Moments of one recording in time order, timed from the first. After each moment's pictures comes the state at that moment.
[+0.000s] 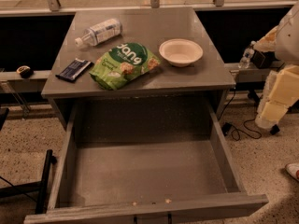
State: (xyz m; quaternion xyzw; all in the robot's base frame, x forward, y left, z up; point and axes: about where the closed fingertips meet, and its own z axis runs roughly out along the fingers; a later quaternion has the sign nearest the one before) arm 0.438 -0.217 0.976 -0.60 0.78 -0.03 0.16
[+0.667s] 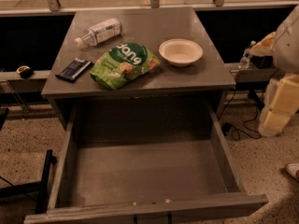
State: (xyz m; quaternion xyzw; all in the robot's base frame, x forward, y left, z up) arm 0.429 -0.212 0.969 -0.63 0.76 -0.04 0.15
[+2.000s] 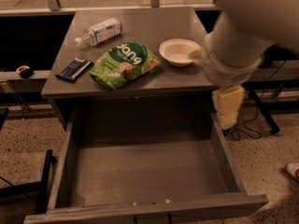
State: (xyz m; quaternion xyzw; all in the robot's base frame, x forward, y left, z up) arm 0.482 -0.144 0.926 -0.79 0.58 -0.17 0.12
